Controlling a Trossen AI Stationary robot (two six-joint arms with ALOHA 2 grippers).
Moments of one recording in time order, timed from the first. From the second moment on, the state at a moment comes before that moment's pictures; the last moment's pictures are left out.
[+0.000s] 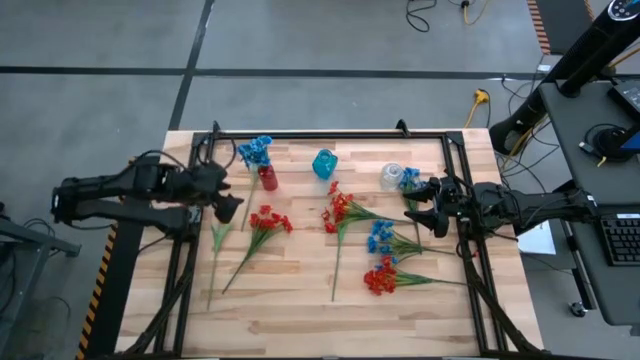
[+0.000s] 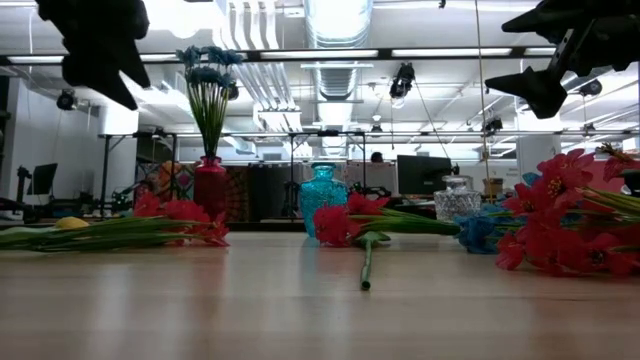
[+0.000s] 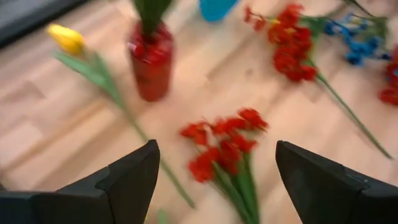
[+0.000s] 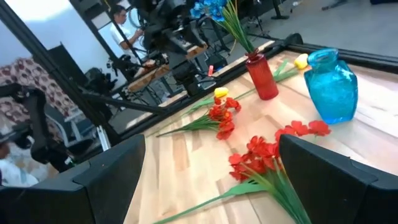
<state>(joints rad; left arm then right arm) 0.03 0.74 0.87 -1.04 -0.28 -0.69 0.05 0.34 0.27 -0.05 0.12 0.52</state>
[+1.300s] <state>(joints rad) -0.76 1.09 0.86 -0.85 -0.75 -0.98 0.14 1.23 0.89 -0.58 0.24 0.44</state>
